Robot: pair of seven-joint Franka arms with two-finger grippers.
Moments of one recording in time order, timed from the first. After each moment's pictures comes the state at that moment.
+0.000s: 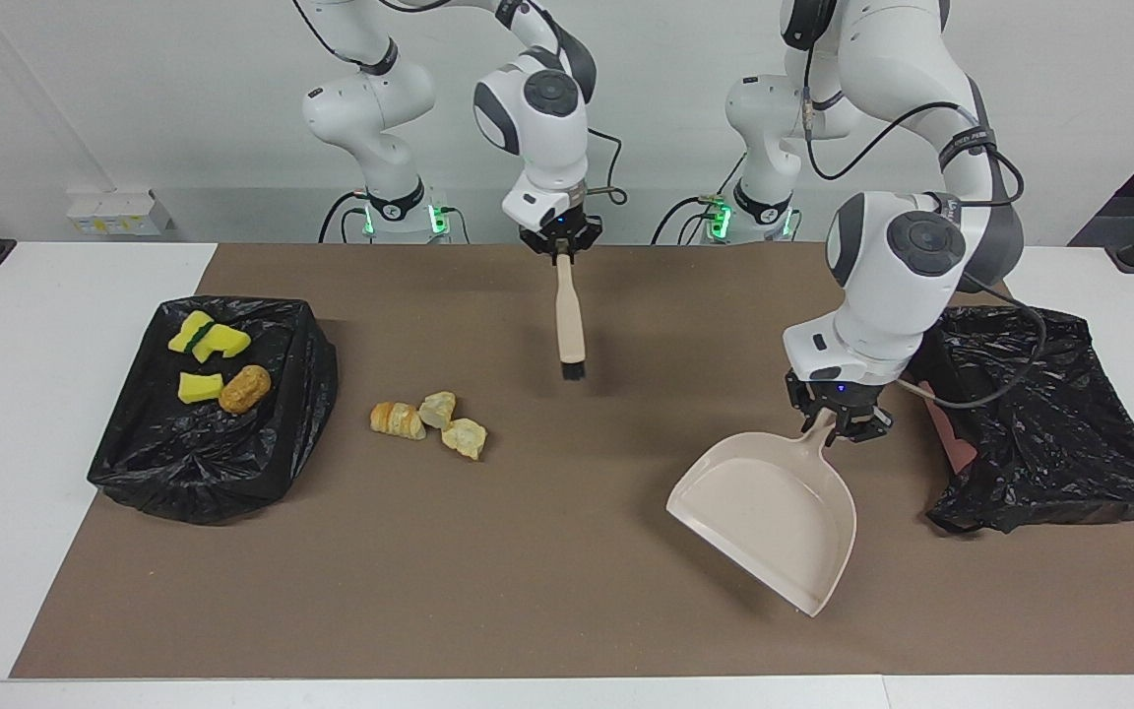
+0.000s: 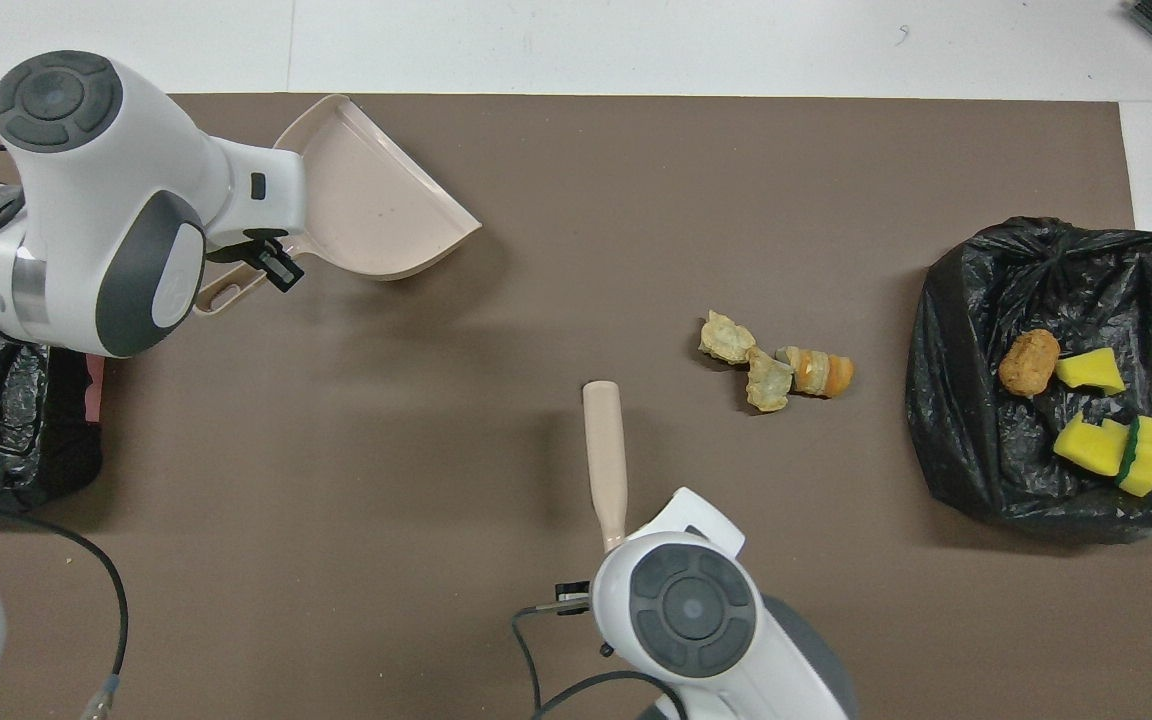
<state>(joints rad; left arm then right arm) -0.18 0.36 -0.05 -1.56 0.07 1.94 0.66 0.49 -0.15 0.20 -2.24 0.13 2.00 0.58</state>
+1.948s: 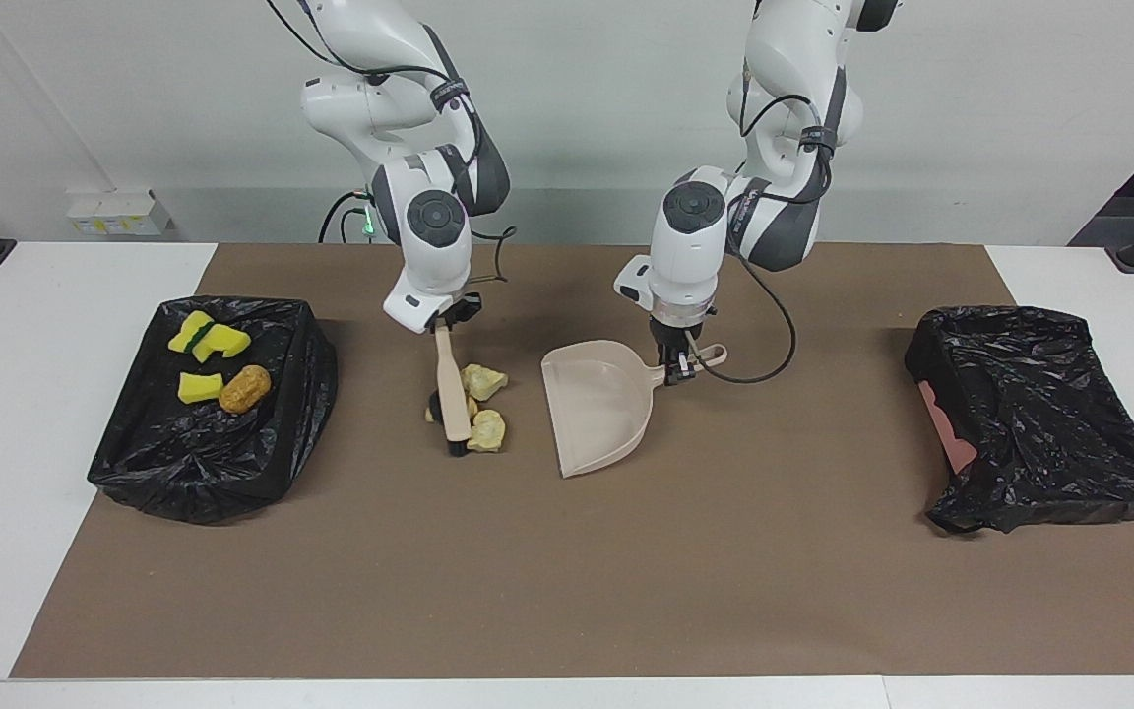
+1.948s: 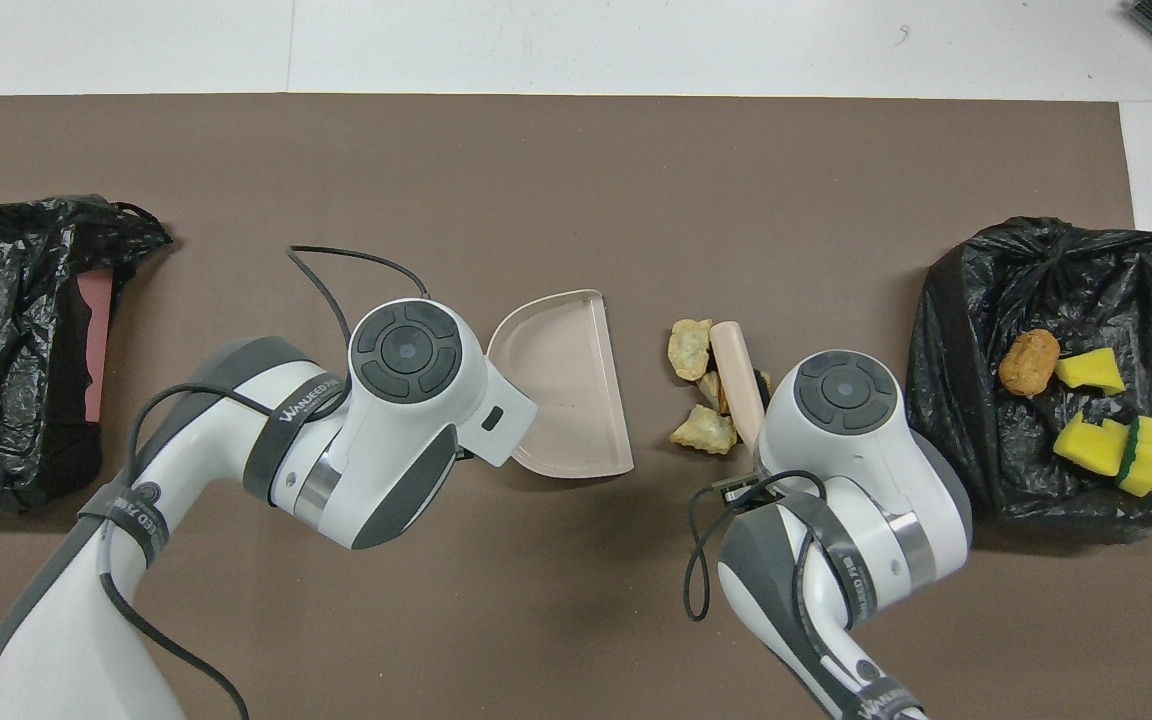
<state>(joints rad) -0.52 0.21 -0.07 -1.95 0.07 2.15 0.84 0.19 0.05 0.20 -2.23 0.00 1.99 0.19</state>
